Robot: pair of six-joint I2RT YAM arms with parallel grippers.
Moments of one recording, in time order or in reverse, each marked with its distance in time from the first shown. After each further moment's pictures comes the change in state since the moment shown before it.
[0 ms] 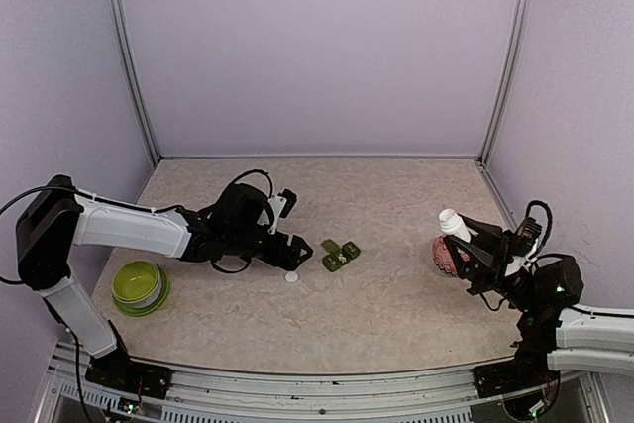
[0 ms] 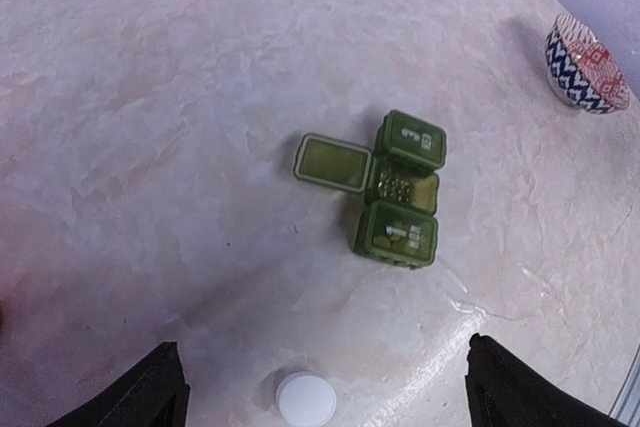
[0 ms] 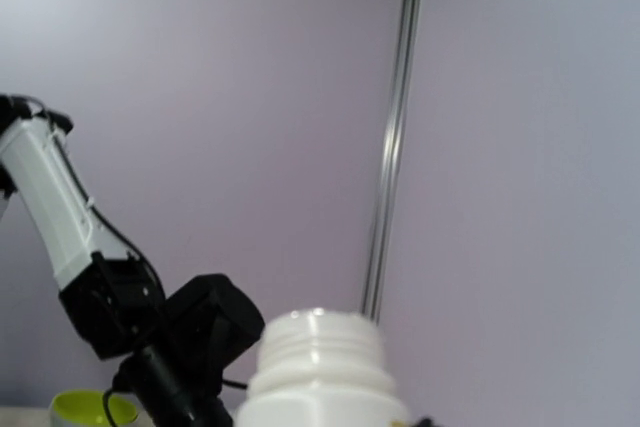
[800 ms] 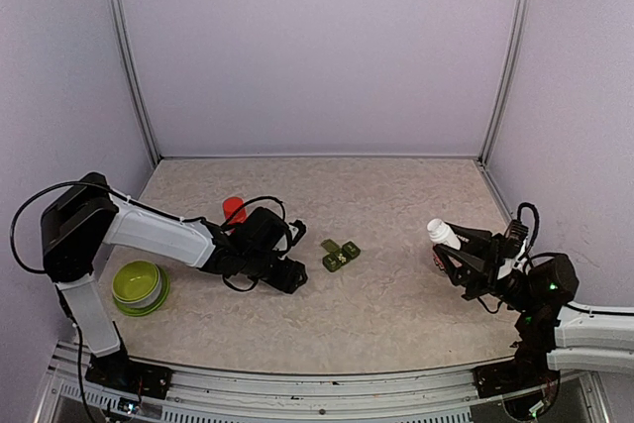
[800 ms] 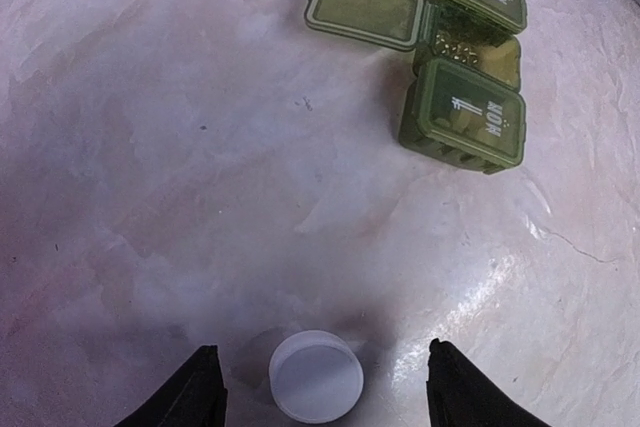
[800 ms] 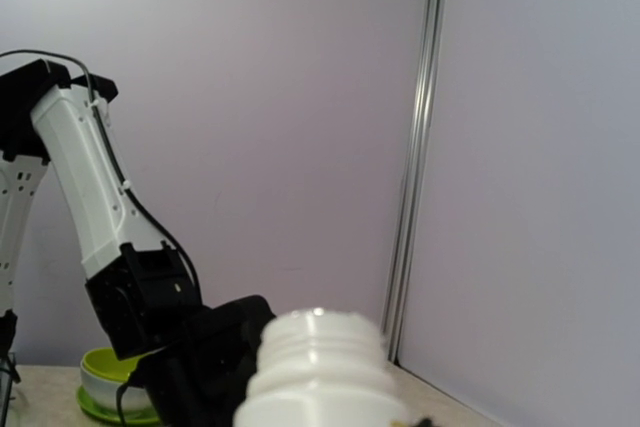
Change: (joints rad) left arm -0.067 0.139 0.019 -0.114 -0.079 -0.018; right arm 0.000 0.022 0.000 -0.058 -0.047 0.012
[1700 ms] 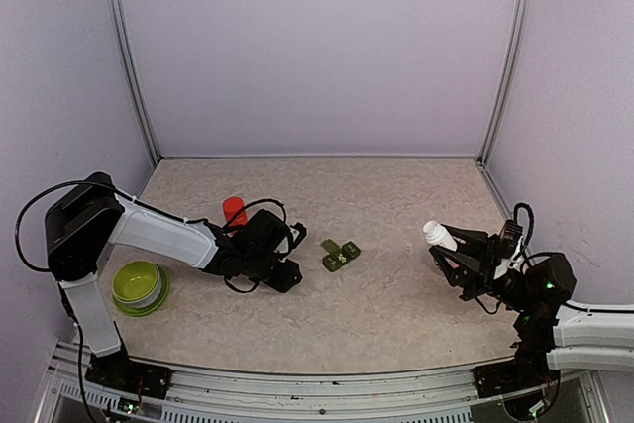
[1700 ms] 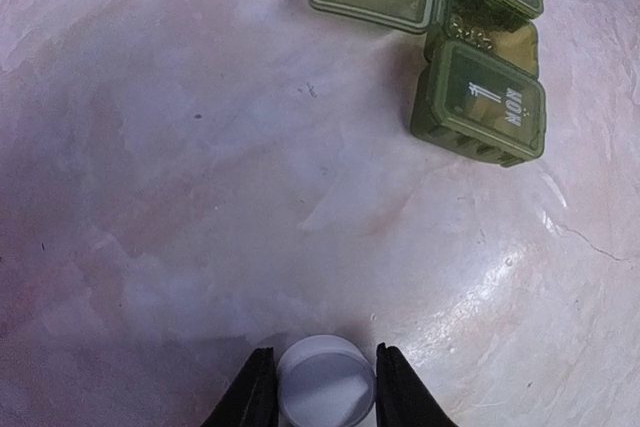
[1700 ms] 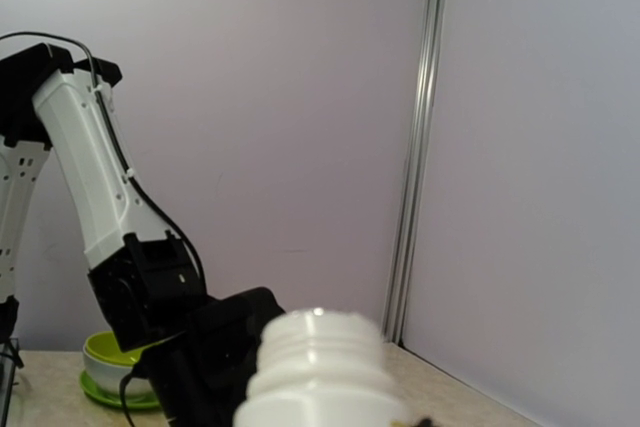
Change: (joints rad) left arm 0.000 0.034 0.008 0.006 0.001 0.002; right arm 0.000 0.027 0.000 0.000 -0.002 0.000
